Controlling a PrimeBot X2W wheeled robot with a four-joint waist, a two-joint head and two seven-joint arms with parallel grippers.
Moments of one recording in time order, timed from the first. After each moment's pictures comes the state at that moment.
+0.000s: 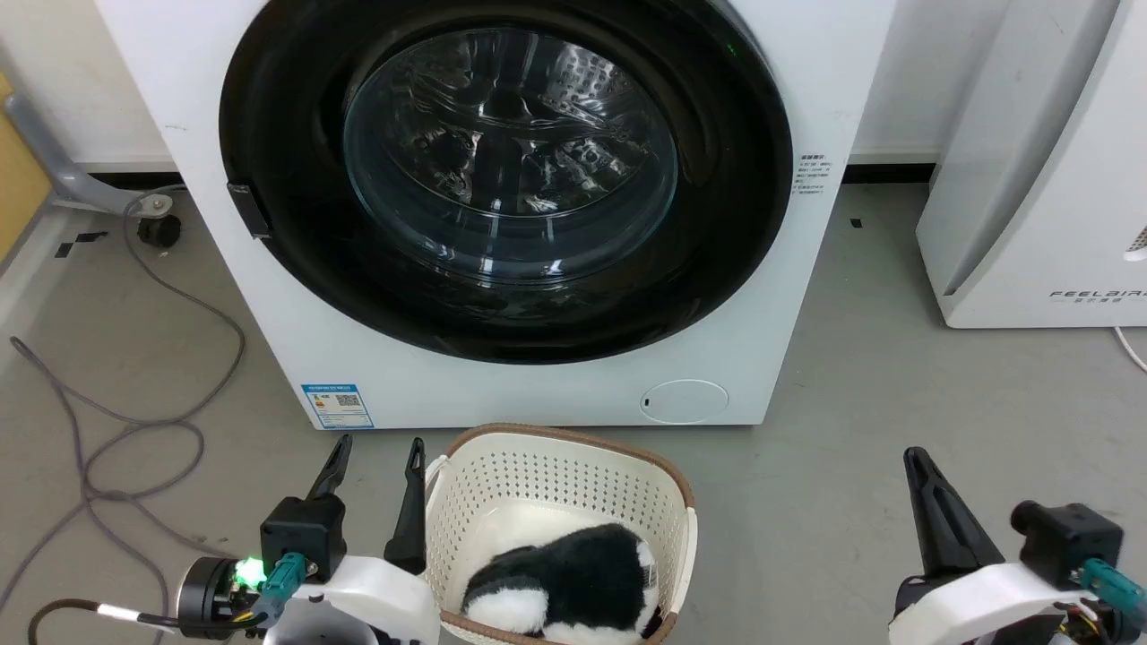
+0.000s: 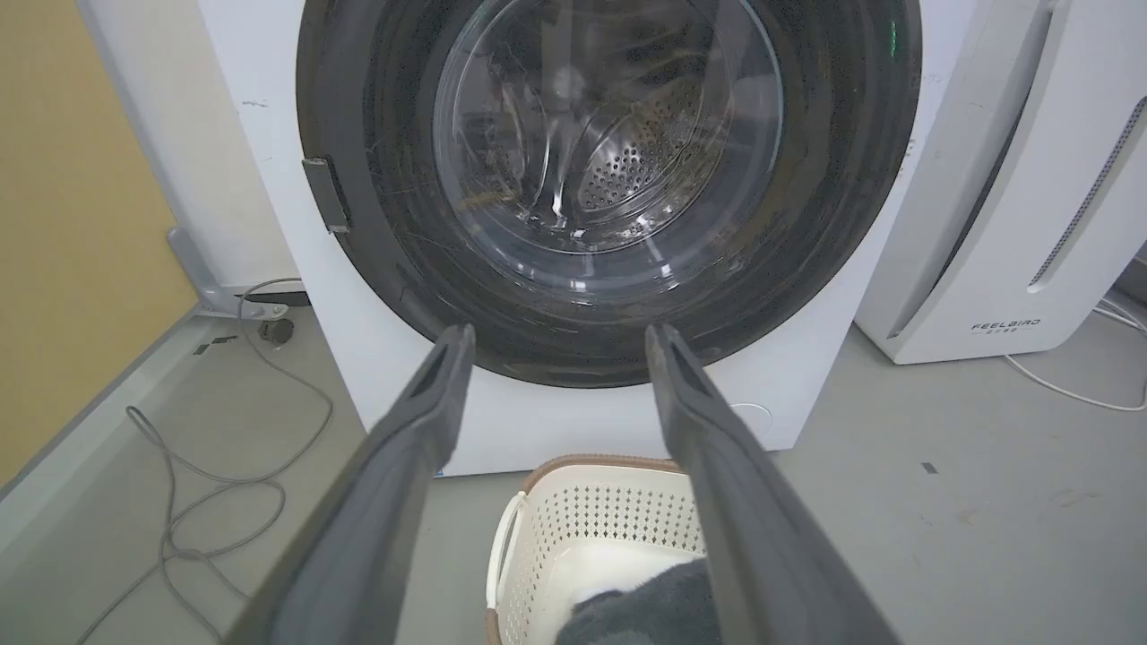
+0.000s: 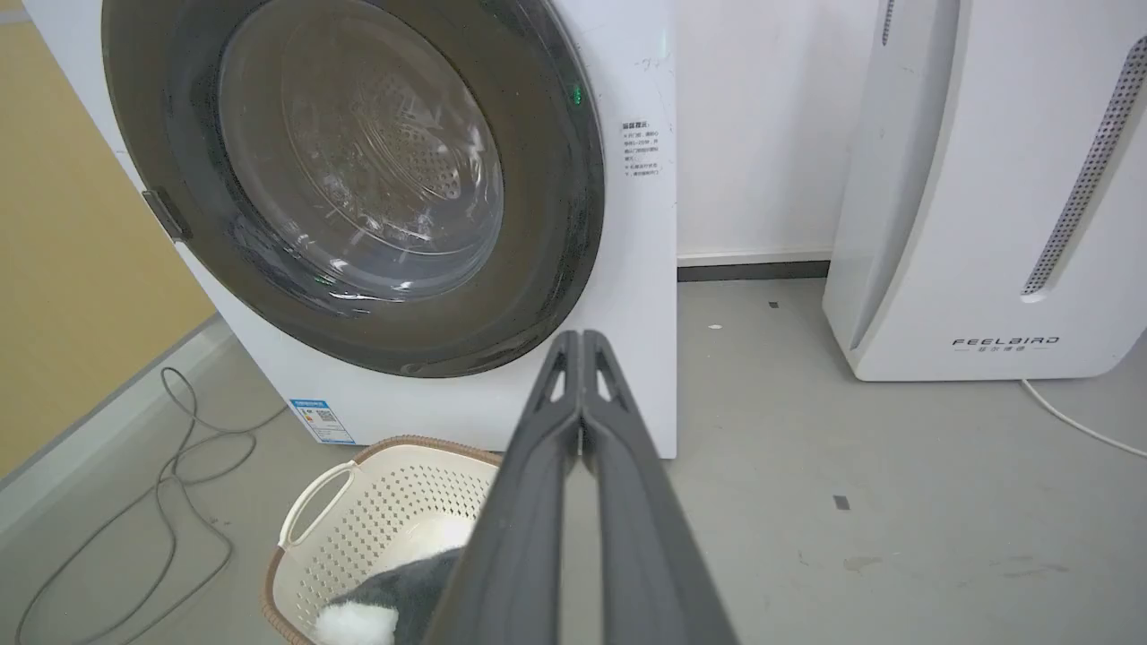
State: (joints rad) left arm -0.02 0.05 -0.06 0.06 -0.05 0.00 -0.06; right arm 0.01 -0.05 -0.02 0.05 0.17 0.13 -0.05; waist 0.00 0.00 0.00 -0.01
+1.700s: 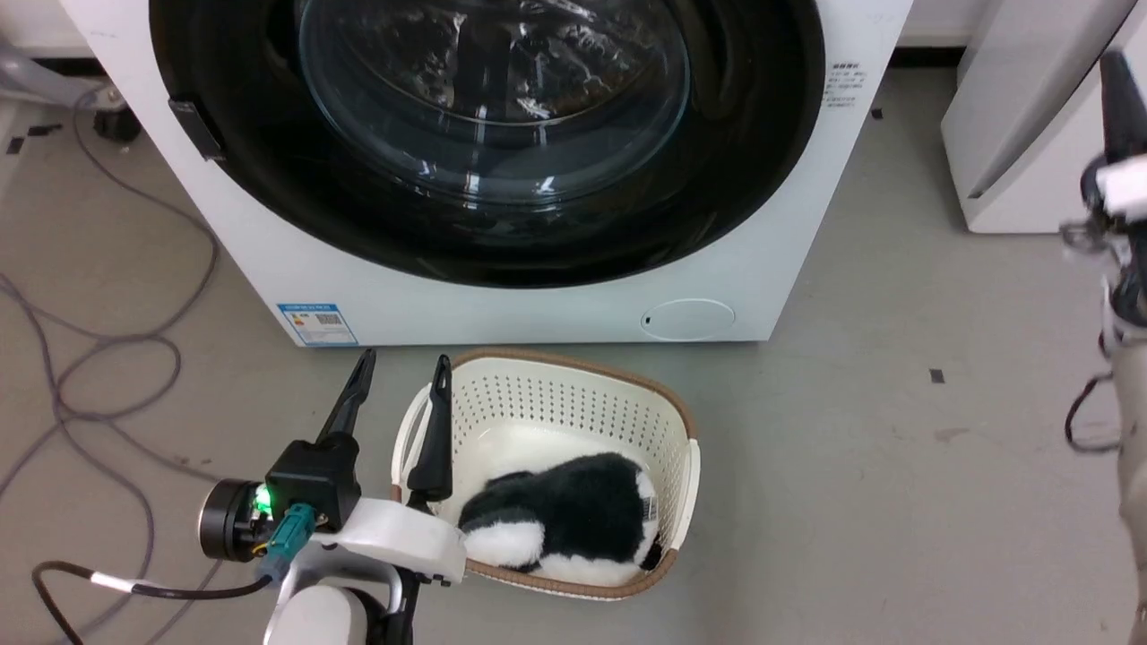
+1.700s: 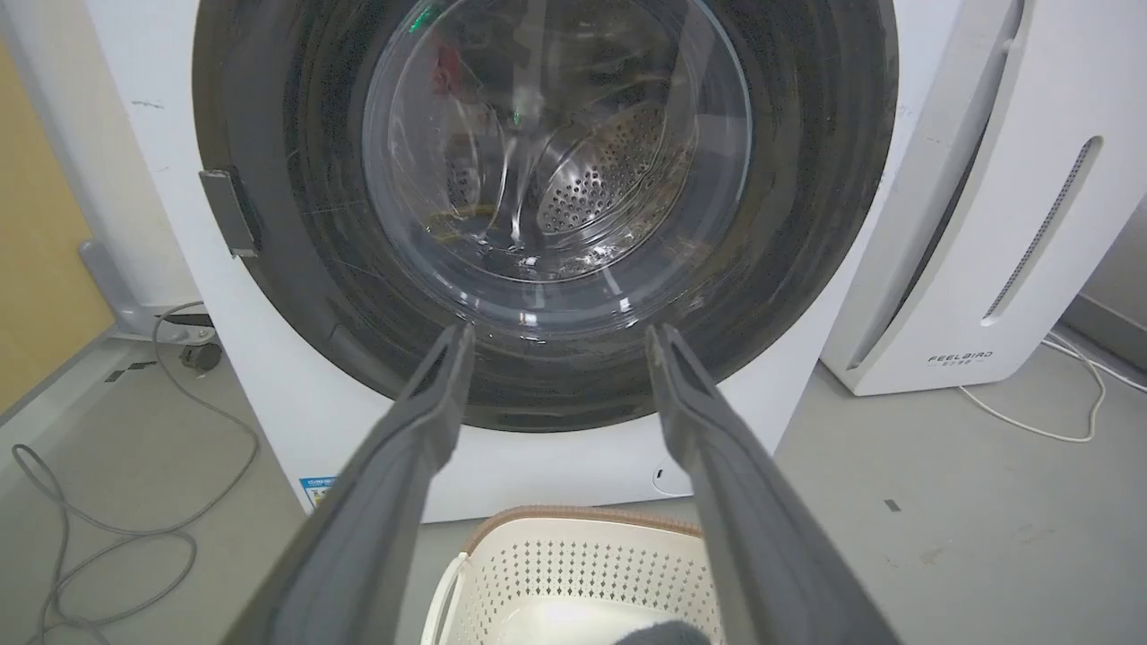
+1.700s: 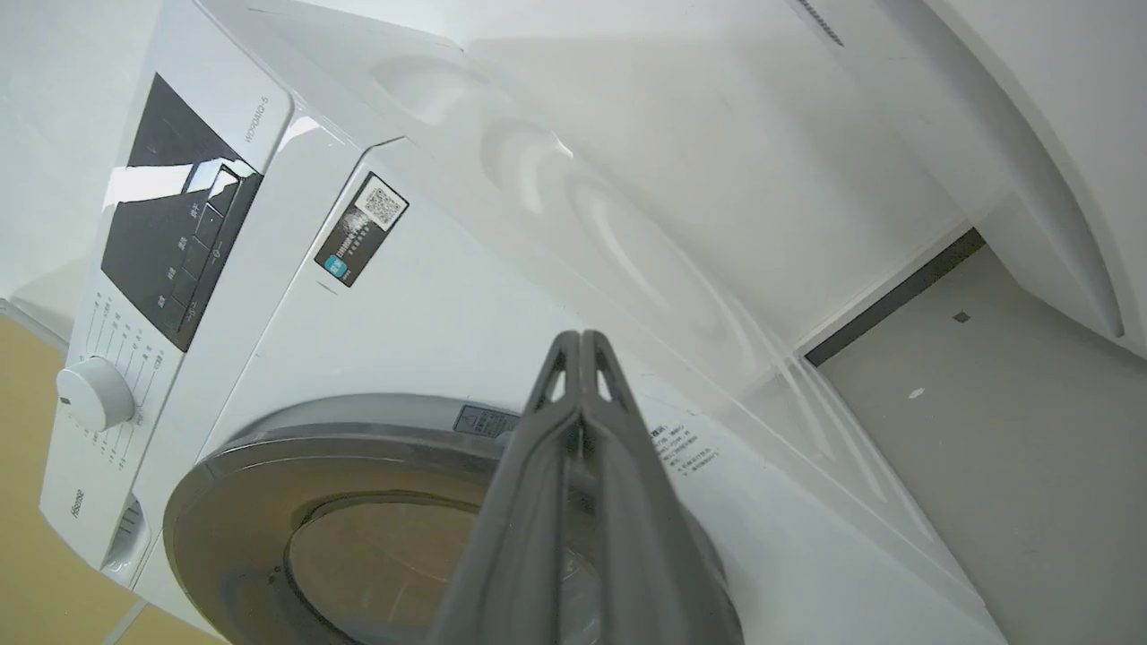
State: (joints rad) left arm -0.15 0.05 -0.12 0.09 -0.10 0.01 -0.17; right arm -0.84 -0.24 -0.10 0.70 1.03 0.13 -0.01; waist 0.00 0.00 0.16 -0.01
